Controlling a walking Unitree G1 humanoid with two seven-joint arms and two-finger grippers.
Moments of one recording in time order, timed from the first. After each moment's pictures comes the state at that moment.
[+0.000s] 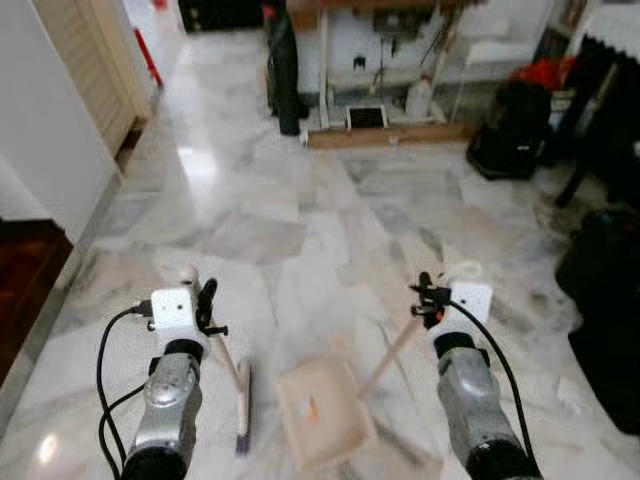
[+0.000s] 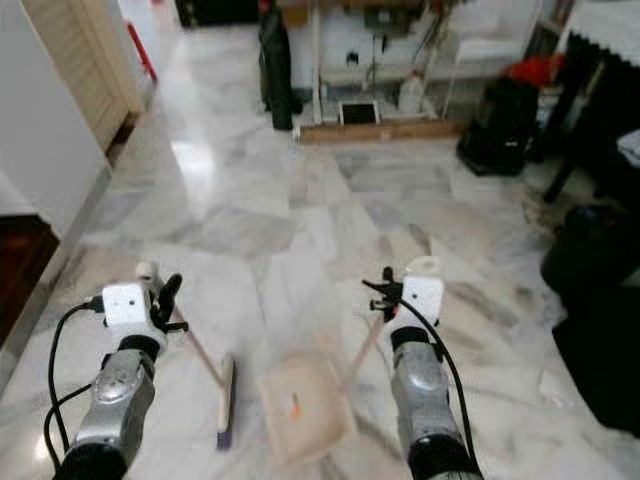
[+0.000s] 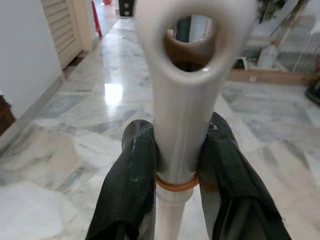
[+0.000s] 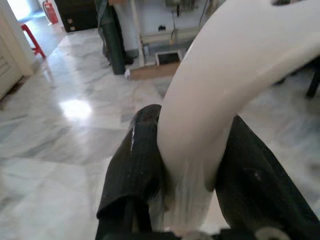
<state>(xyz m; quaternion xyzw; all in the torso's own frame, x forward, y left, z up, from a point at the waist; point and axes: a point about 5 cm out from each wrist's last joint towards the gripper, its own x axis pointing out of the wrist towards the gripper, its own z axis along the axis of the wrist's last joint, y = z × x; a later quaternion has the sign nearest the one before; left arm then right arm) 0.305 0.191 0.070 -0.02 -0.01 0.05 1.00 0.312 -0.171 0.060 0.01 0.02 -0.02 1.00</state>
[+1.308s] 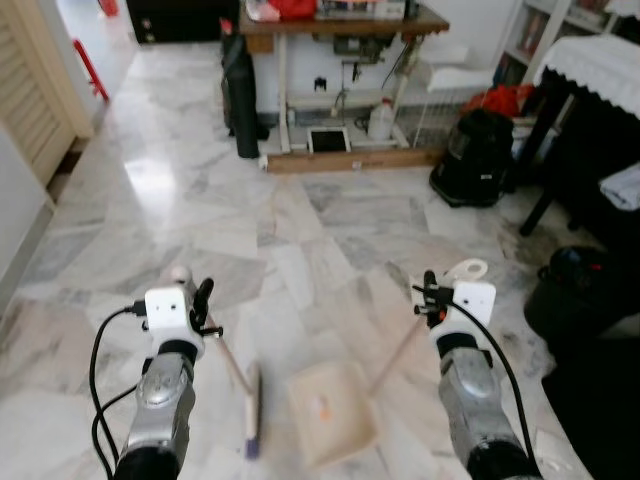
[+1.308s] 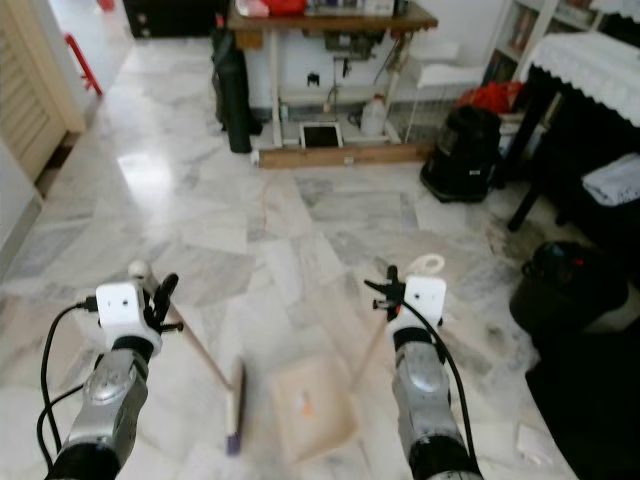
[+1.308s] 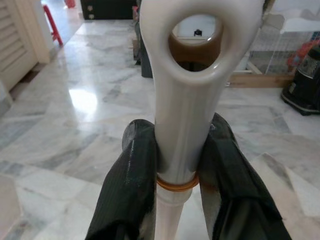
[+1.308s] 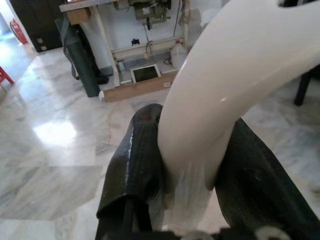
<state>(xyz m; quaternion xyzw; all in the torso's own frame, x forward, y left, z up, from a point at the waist) 0.304 0.196 0.070 -0.02 -0.01 0.04 1.00 0.311 -0.163 0.060 0.04 0.01 -0.03 1.00</state>
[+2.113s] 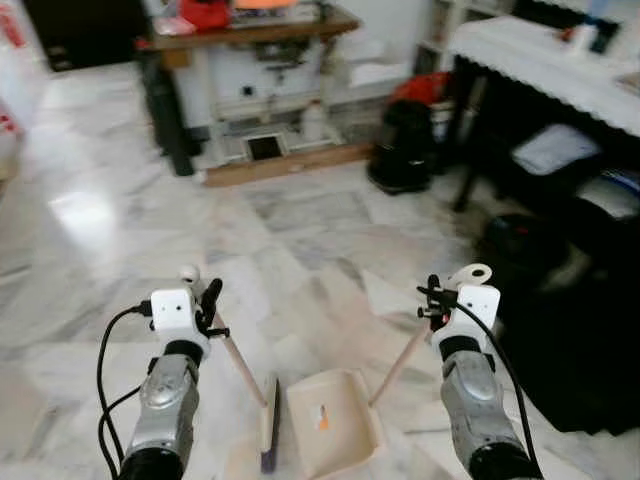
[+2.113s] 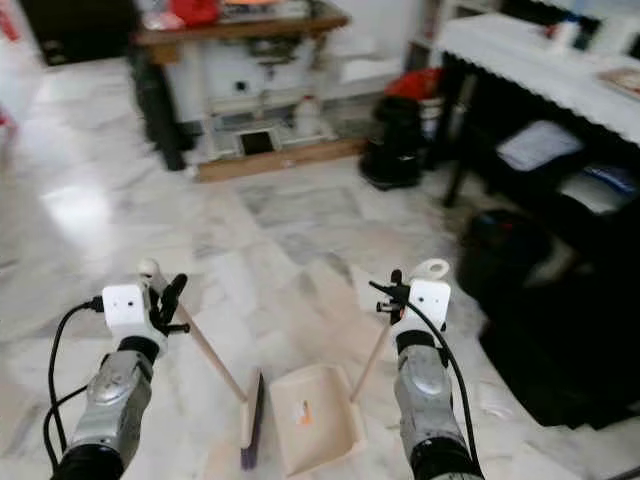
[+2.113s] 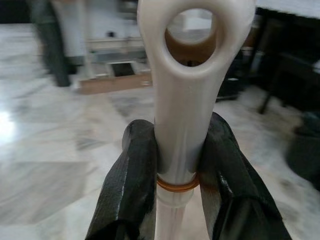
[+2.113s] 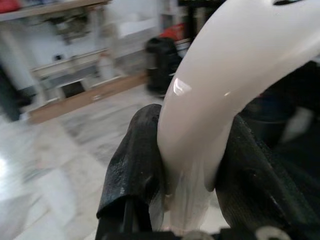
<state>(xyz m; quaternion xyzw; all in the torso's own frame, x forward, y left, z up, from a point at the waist) 0.305 0.183 0.068 -0.03 -0.01 0.01 1.00 0.309 -0.177 0.056 0.04 0.02 -0.06 1.00</state>
